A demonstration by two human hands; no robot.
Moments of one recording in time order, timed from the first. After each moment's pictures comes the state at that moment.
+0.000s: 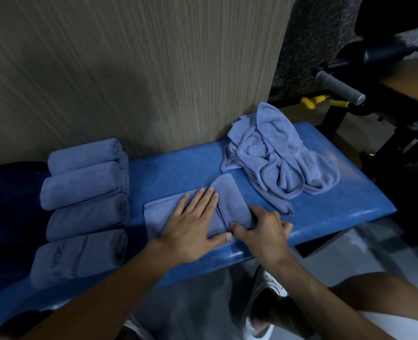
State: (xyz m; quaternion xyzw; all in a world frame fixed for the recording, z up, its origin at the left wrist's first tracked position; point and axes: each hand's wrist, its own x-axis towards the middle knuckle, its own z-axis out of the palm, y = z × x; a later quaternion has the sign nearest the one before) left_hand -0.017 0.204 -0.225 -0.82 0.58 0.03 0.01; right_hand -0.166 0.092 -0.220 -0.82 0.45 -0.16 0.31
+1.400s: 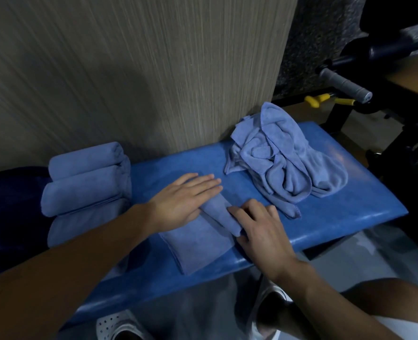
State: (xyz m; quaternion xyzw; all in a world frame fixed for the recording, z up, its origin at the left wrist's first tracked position) left_hand 0.058 0.188 -0.186 -0.64 0.76 -0.09 0.01; right_hand -0.160 0.089 -0.219 -0.95 0.18 -0.23 0.12
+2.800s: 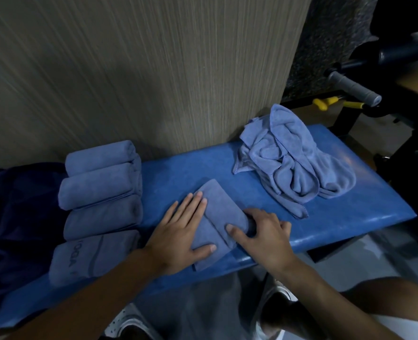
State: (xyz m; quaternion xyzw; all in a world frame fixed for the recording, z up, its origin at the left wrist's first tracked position) left_hand 0.018 0.255 -0.232 -0.80 0.59 0.01 -0.02; right_hand -0.152 0.106 -0.213 -0.87 0.38 -0.13 0.29
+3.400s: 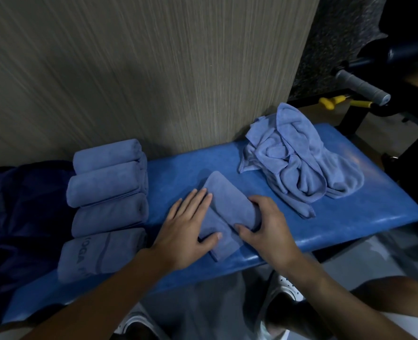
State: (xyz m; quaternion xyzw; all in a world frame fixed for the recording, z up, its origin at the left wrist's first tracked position) left_hand 0.008 0.250 -0.220 -0.82 0.56 0.00 -0.14; right_hand -0.146 0.100 -0.217 -0.85 0.30 -0.22 0.38
